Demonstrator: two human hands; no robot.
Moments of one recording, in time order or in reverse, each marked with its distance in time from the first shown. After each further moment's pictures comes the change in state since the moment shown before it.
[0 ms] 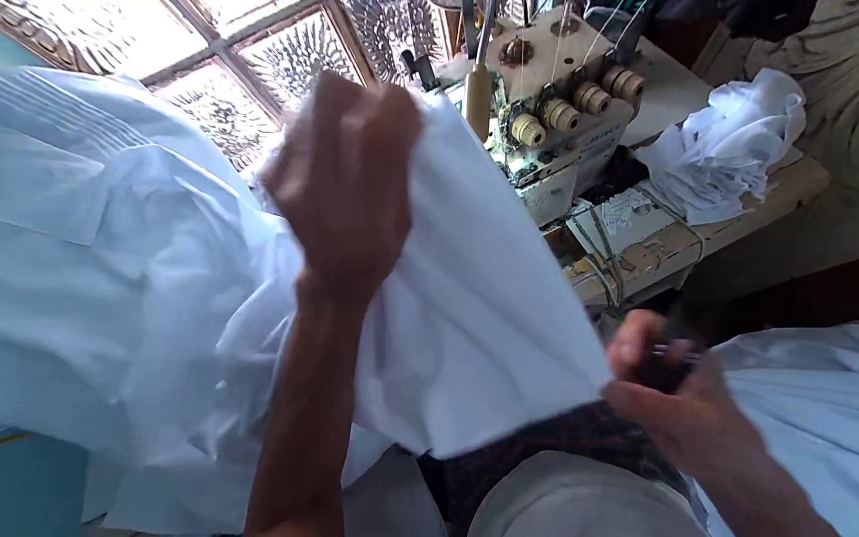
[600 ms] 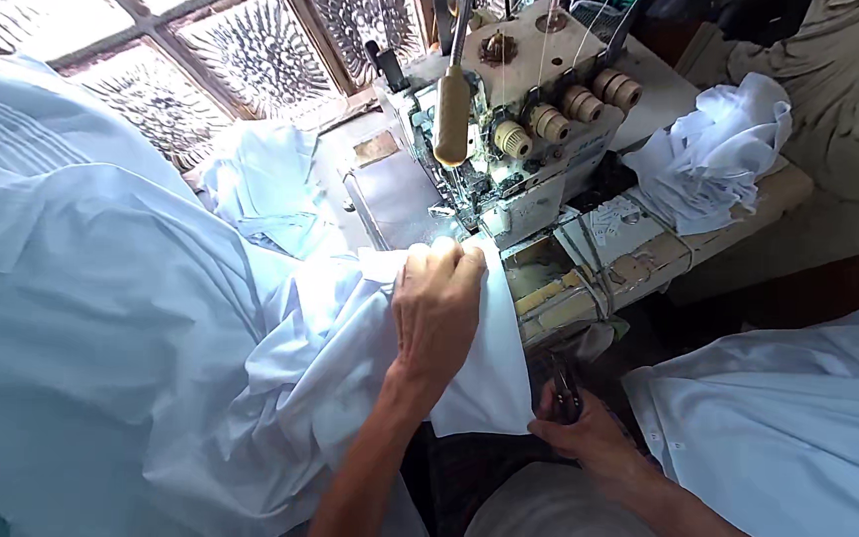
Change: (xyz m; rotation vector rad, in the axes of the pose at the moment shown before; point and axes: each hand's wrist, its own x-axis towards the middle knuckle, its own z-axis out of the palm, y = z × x) left_hand -0.066 0.076 0.047 -0.156 -0.488 -0.389; right_hand -0.014 0.069 0.005 0.040 0.249 0.606
